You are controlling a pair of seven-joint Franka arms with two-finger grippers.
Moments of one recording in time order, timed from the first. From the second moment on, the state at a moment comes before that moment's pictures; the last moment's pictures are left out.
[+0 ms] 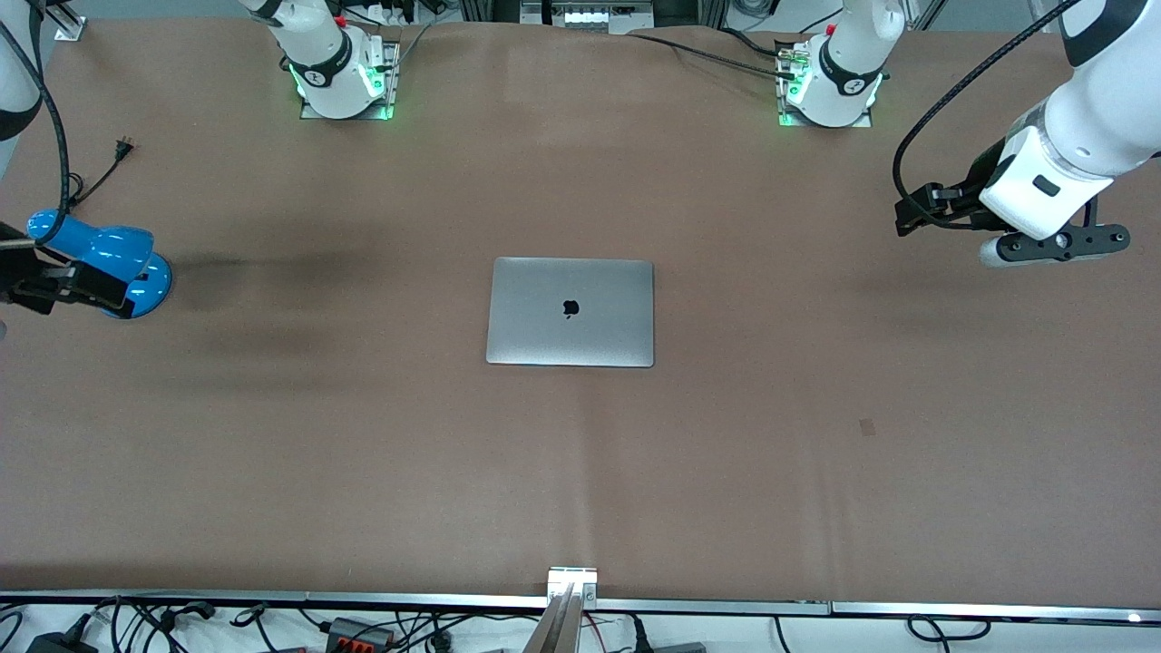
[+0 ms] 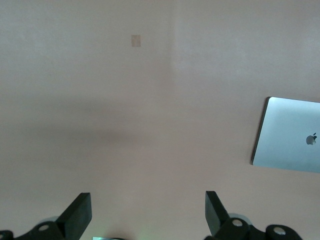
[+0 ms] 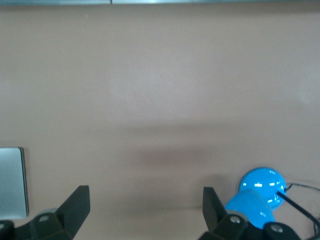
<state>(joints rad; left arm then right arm) 0.01 0.03 -0.15 -1.63 -0.04 1.54 -0.27 -0.02 0.22 -0.03 -1.42 -0.02 1.68 -0.01</state>
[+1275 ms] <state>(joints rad) 0.01 0.03 -0.15 -1.63 -0.04 1.54 -0.27 -0.02 -0.05 -0.03 -1.75 -0.02 1.70 -0.05</state>
